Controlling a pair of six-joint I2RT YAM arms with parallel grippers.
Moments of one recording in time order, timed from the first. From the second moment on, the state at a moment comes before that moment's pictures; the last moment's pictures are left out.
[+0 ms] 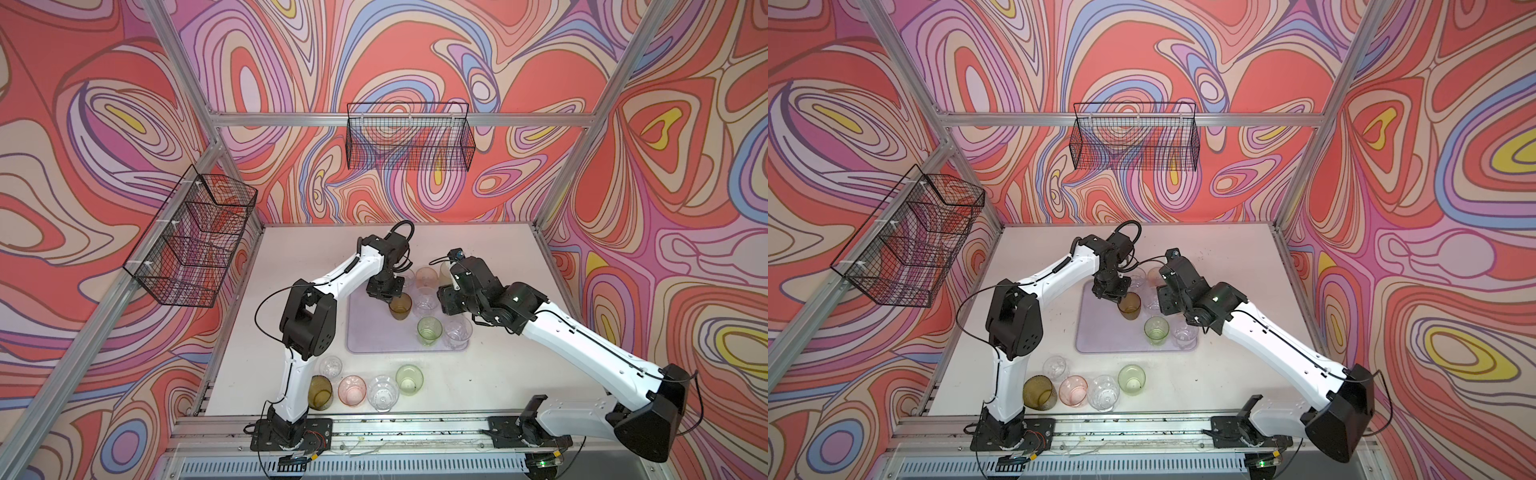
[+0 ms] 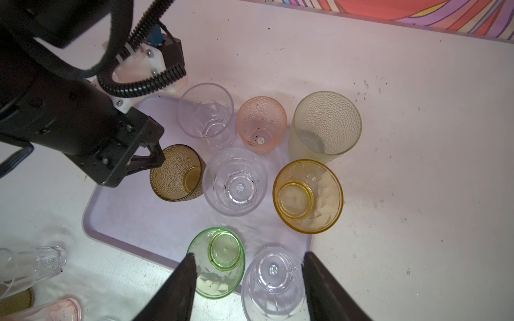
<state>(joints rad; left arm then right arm) -0.59 2.11 1.86 -1.22 0.11 -0.37 0.72 1.28 1.21 -0.78 0.26 0.37</state>
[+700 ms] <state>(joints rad) -0.59 2.11 1.86 -1.22 0.11 -0.37 0.72 1.27 1.21 -0.79 0.26 0.37</state>
